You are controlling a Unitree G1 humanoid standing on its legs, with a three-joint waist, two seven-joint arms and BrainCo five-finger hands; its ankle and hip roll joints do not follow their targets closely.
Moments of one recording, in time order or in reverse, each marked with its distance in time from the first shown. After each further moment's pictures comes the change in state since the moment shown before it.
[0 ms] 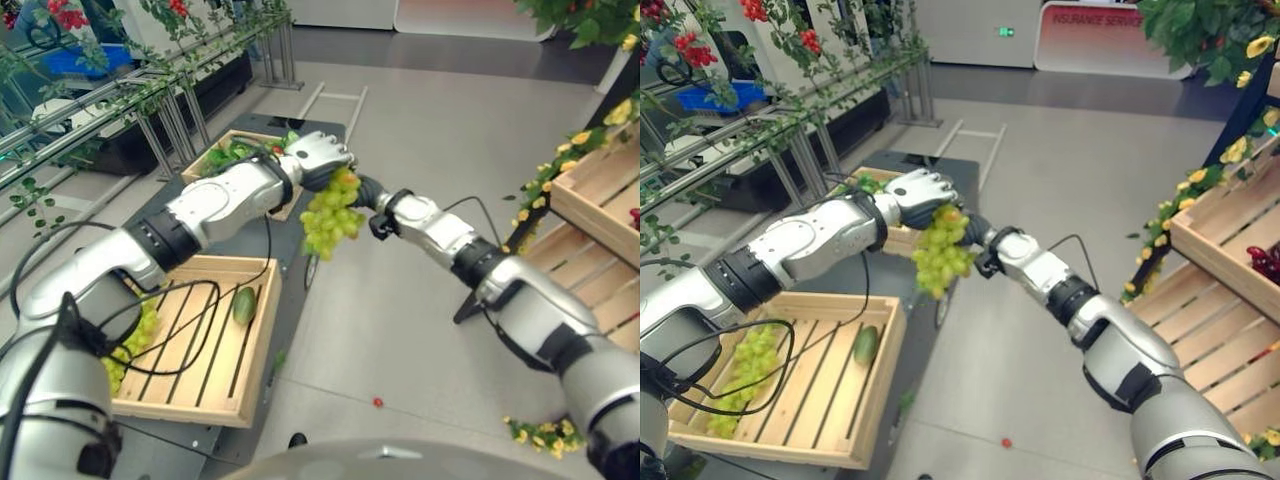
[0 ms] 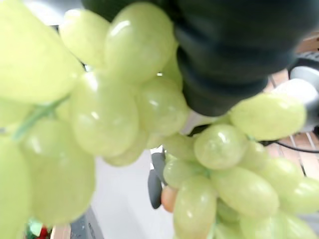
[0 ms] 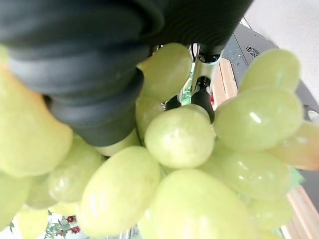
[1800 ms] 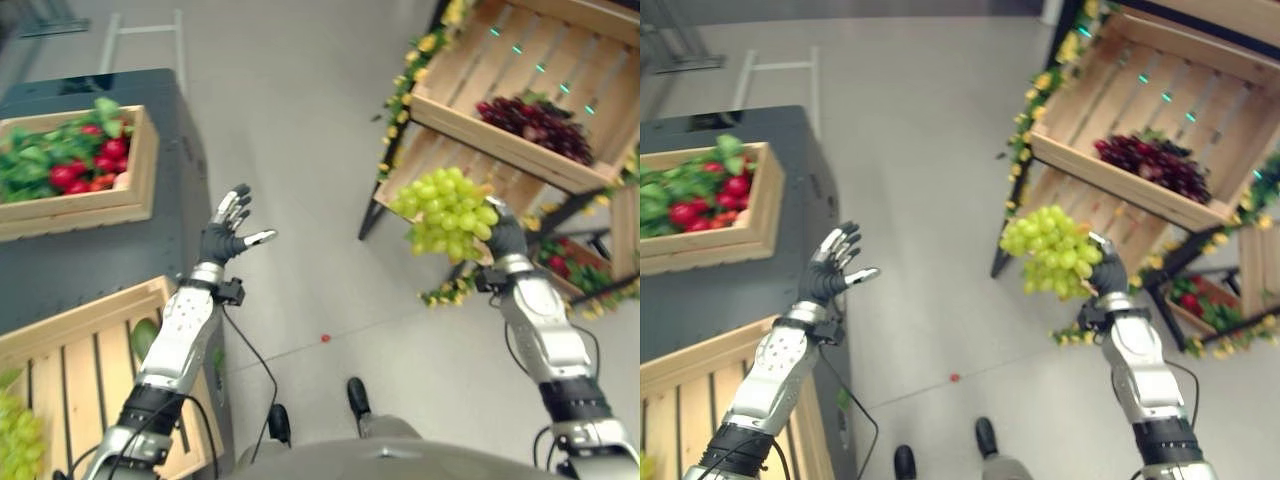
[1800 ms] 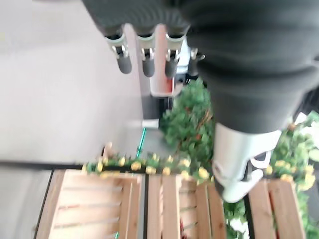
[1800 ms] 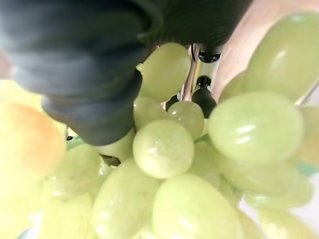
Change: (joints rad) left arm 1.084 -0.326 0.906 -0.220 -0.845 -0.039 0.103; right arm 0.933 -0.062 -0.845 -0.638 -0.252 -0.125 -0.152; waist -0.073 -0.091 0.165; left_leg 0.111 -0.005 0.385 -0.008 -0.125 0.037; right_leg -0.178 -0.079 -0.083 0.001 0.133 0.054
